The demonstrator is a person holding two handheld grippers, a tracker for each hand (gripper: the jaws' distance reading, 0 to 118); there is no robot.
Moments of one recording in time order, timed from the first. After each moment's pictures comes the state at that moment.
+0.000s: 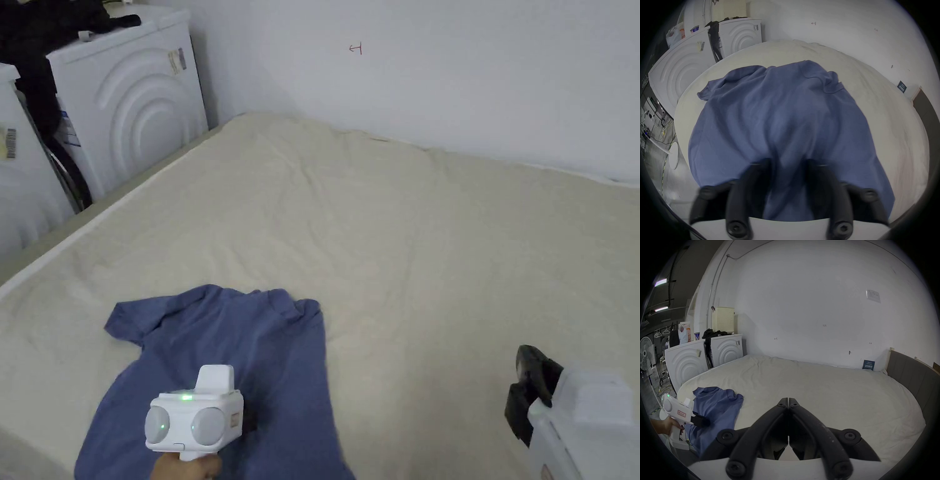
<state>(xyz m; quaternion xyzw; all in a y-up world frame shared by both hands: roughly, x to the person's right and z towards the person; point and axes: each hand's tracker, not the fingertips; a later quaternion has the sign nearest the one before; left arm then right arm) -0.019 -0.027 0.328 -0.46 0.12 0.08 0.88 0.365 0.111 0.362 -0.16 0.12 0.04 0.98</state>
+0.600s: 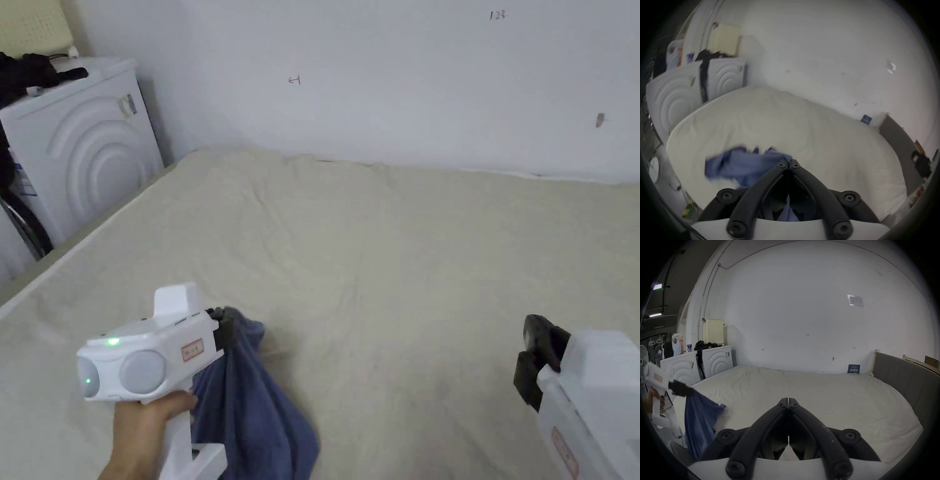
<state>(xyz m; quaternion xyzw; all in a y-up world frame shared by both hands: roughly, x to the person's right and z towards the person) 0.034 0.164 0.350 -0.26 0.00 0.11 0.96 0.440 0.148 0.410 -0.11 0.07 0.02 0.99</state>
